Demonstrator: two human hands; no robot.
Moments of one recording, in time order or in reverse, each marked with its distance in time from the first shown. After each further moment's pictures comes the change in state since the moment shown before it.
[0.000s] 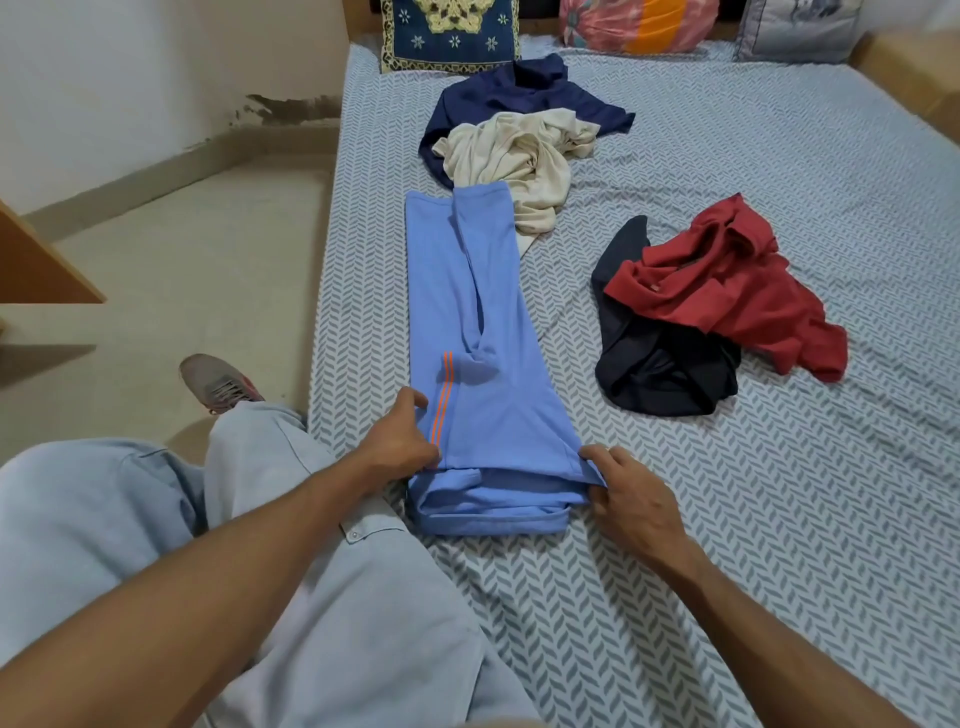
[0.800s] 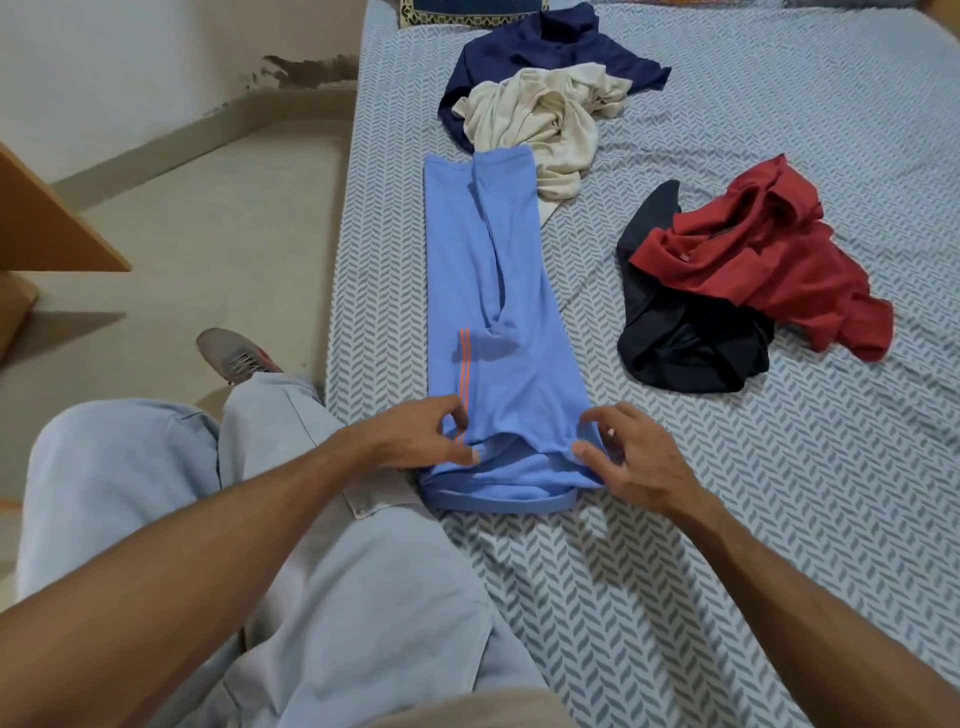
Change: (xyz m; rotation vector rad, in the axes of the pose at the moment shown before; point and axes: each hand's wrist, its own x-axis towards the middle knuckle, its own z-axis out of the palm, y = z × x) left_hand -0.018 0.003 -0.010 0.360 -0.235 0.202; right_hand 0.021 -0.007 -0.018 0.262 0.003 -0.189
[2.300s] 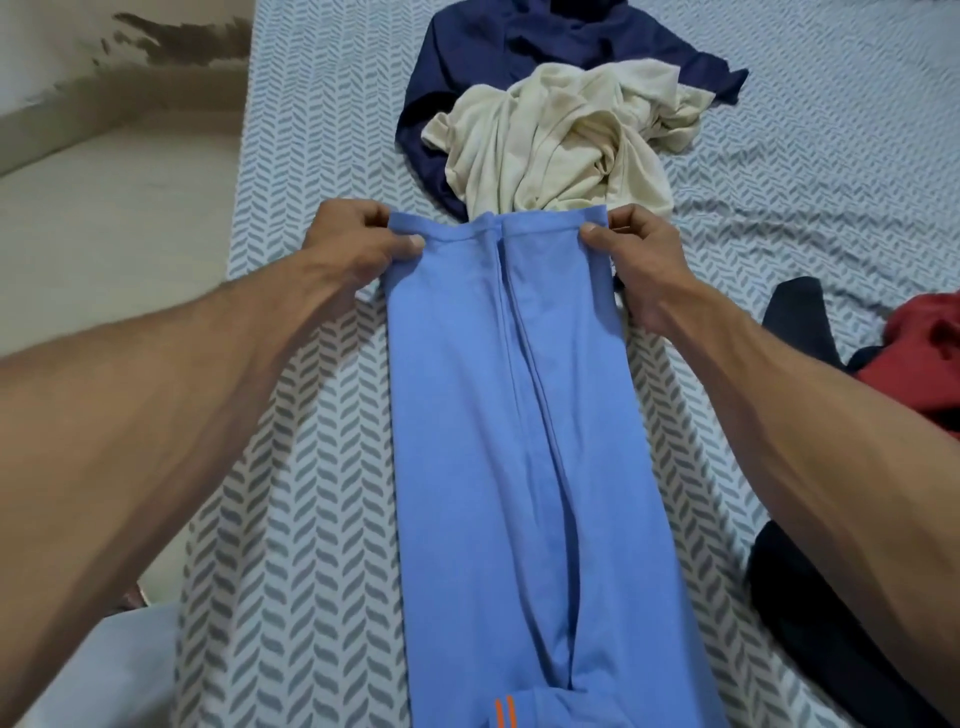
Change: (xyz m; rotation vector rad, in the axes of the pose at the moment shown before) left_hand 0.389 -0.084 -0.283 -0.769 0.605 -0.039; right_hand 0.511 0.070 -0.014 0.796 0.308 0.460
